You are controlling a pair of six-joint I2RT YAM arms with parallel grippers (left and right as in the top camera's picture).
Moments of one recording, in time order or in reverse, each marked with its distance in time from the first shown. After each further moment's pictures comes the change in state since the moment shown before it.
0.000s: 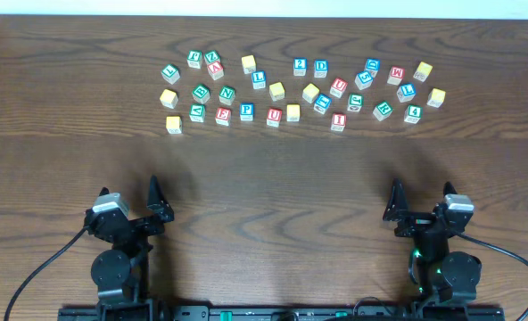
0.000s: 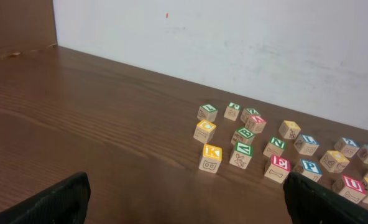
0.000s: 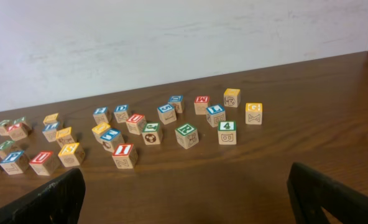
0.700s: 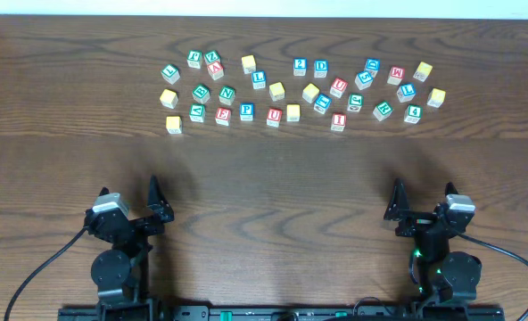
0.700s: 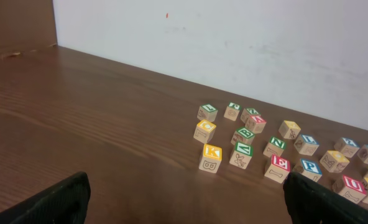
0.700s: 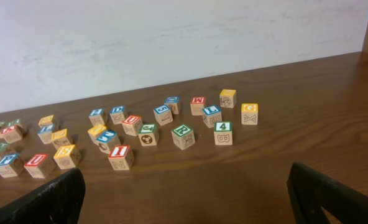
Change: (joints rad) left arm 0.000 0.000 0.000 0.000 0.000 0.000; right arm 0.000 0.000 0.000 0.002 0.019 0.000
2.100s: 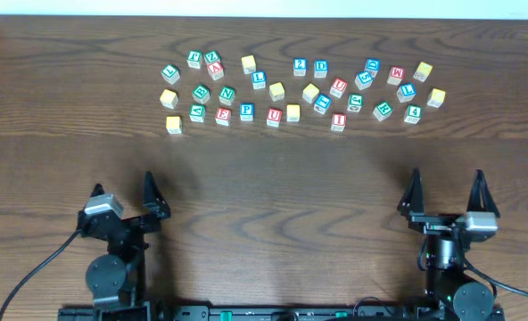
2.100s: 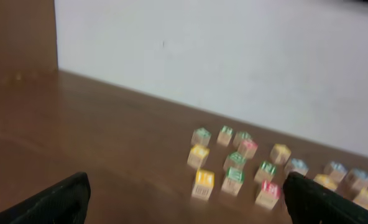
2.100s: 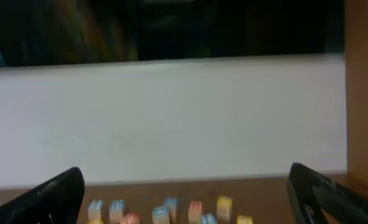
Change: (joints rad) left arm 0.000 0.007 0.045 0.056 -0.005 -0.013; right arm 0.000 0.000 -0.001 0.427 0.000 -0.114
